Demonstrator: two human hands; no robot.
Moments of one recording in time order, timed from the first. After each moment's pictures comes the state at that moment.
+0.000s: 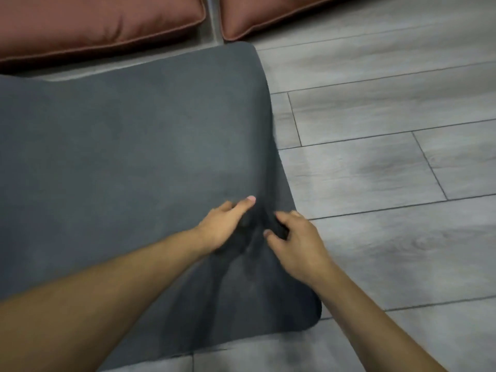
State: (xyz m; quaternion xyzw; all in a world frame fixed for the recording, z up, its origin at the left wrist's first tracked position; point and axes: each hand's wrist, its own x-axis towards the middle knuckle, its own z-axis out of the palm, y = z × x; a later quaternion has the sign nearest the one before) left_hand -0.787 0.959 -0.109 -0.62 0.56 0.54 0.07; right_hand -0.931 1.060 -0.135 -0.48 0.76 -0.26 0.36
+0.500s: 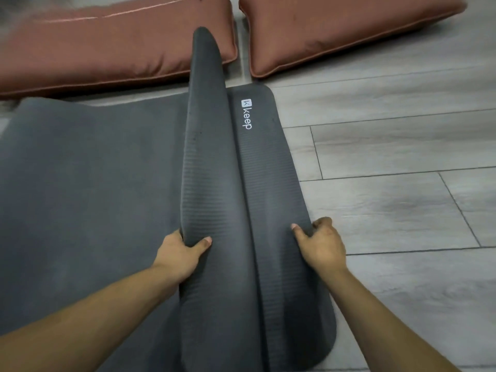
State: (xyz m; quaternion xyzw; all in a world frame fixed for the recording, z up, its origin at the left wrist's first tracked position) left_hand -0.690 0.938 -0.126 -0.75 0.47 0.44 -0.12; right_hand -0.957 0.994 -0.191 -0.33 0.87 -0.19 0.30
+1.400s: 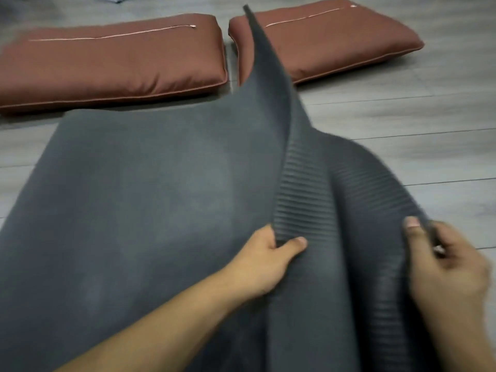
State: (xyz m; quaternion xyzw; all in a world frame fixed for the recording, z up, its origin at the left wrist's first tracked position) left_hand -0.823 0.989 -0.021 -0.47 0.55 0.68 -0.16; right_hand -1.020 1.094 -0.016 -0.32 0.82 -0.46 0.07
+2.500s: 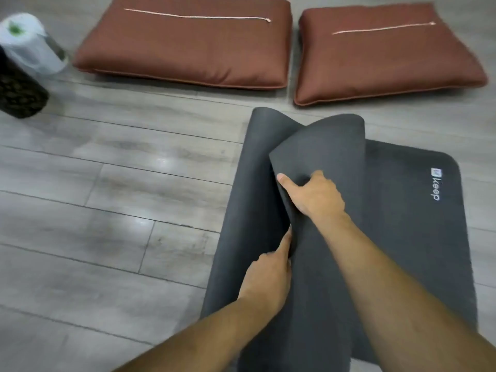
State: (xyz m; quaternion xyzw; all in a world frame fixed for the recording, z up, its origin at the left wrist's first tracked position) left_hand -0.774 1.033 0.178 -0.58 0.66 0.49 0.01; right_hand -0.904 0.909 0.165 -0.43 0.84 -0.04 0.32
